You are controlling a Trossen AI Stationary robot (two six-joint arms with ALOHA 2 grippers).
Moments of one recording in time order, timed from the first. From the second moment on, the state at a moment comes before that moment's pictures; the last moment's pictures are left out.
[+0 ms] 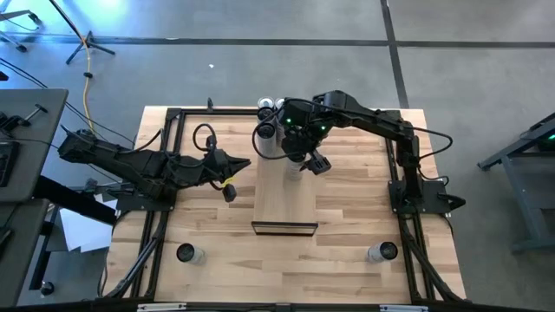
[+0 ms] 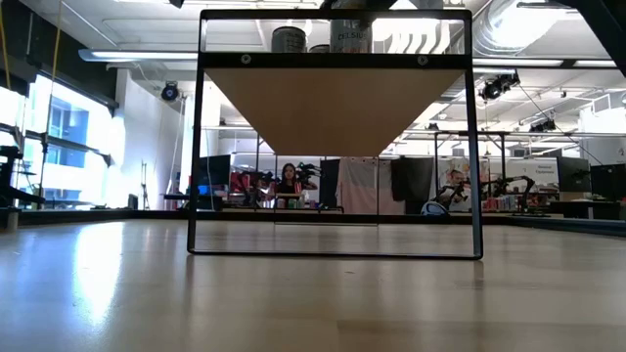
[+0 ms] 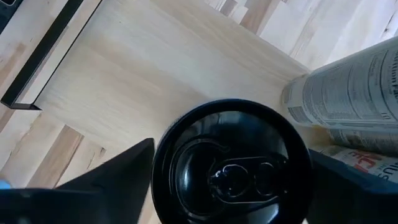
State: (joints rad) left arm -0.28 1.06 0.96 -0.25 -0.68 -0.15; right arm -0.17 2.00 2.34 -1.56 -0.24 -0.69
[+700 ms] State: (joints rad) left arm -0.28 1.06 0.96 -0.27 -0.64 -0.13; right arm -0.16 2.00 2.34 -1.55 -0.12 -0.24
